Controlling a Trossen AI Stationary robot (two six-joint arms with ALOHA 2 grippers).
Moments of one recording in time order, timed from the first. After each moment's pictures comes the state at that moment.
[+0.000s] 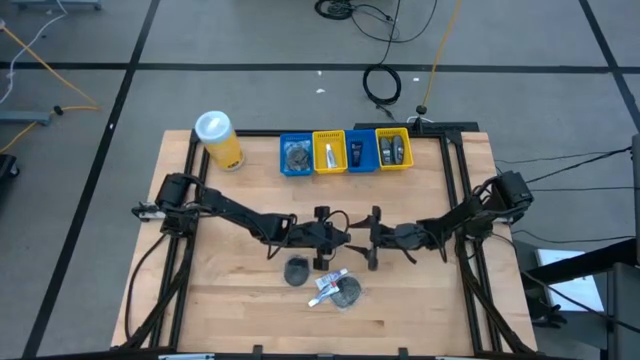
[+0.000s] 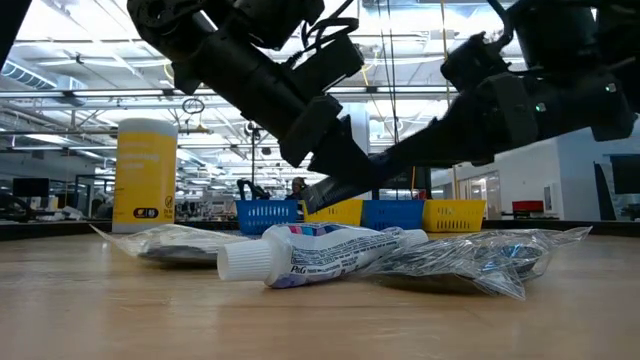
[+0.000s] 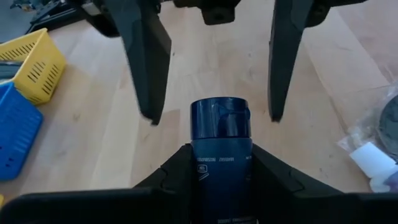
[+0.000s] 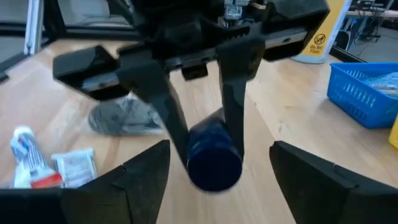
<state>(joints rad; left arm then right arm) -0.17 1.94 1.06 0.29 -0.26 0.15 0.27 1.70 0.37 1.09 0.37 0.05</state>
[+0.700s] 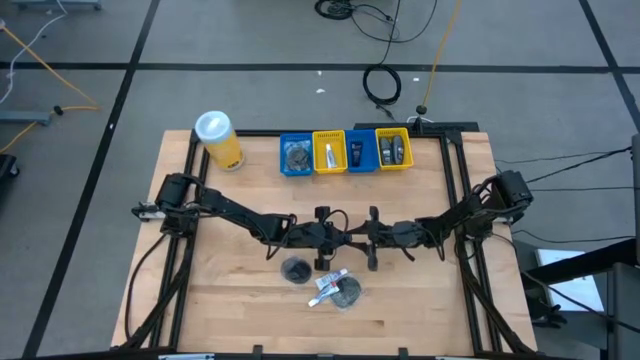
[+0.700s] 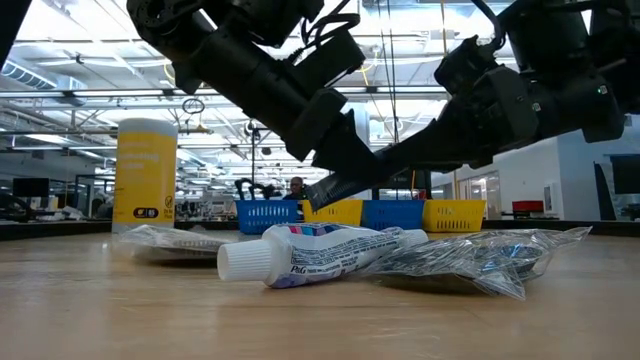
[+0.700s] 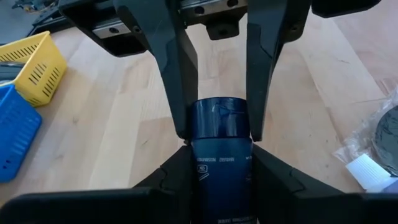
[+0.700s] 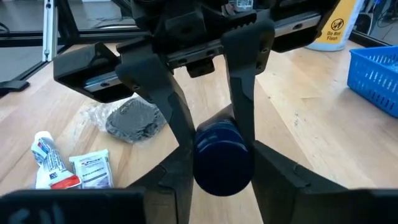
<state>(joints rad) -0.17 1.94 1.06 0.31 -0.26 0.13 0.24 1.70 0.37 1.07 0.28 0.12</state>
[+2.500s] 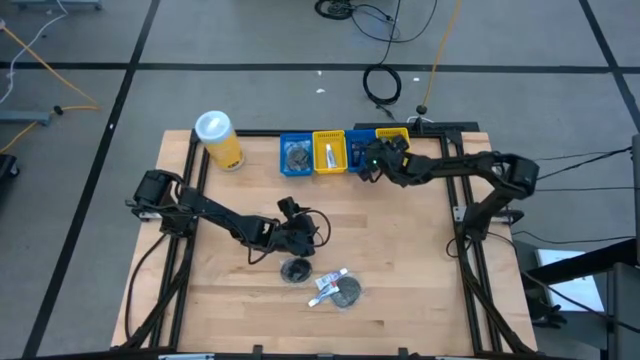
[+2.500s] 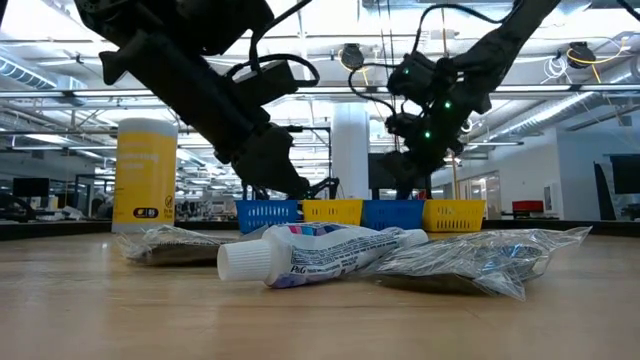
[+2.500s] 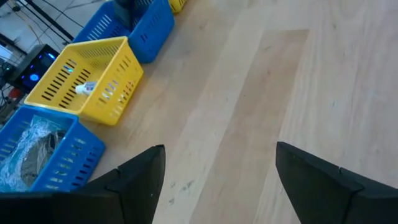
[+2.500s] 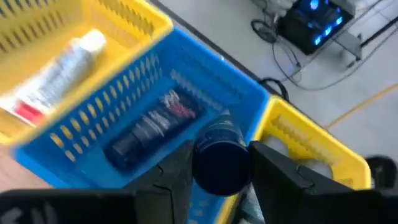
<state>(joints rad) -0.23 1.78 0.88 0.10 -0.73 -0.16 -0.44 1.60 0.81 0.02 0.62 0.14</state>
